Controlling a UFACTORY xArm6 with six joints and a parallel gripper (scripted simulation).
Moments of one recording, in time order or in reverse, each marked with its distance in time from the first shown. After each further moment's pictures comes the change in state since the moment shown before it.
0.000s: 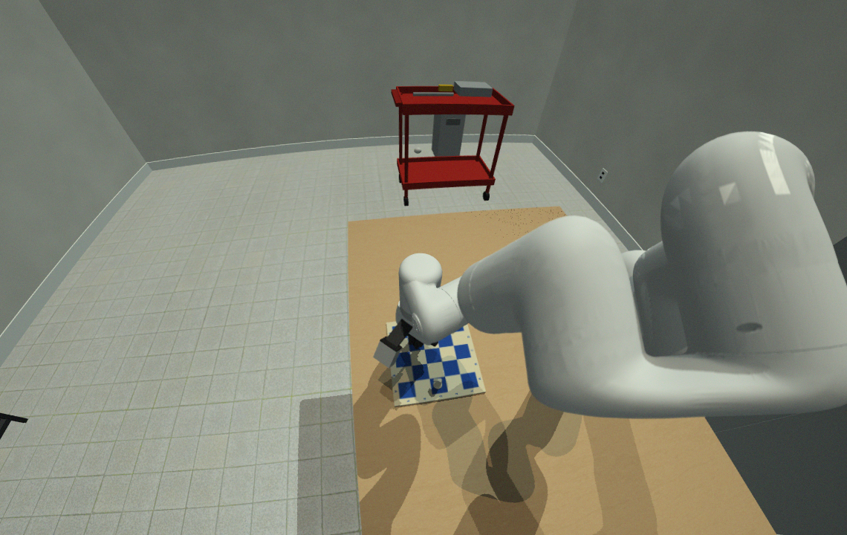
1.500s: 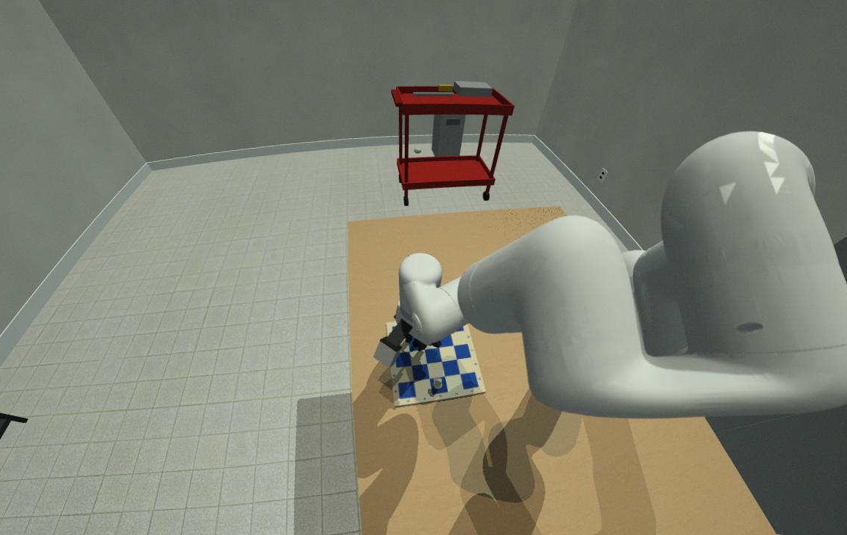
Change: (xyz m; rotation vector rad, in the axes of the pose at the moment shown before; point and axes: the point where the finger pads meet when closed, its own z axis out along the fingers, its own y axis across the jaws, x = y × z) arm 0.000 0.000 0.000 0.000 0.000 0.000
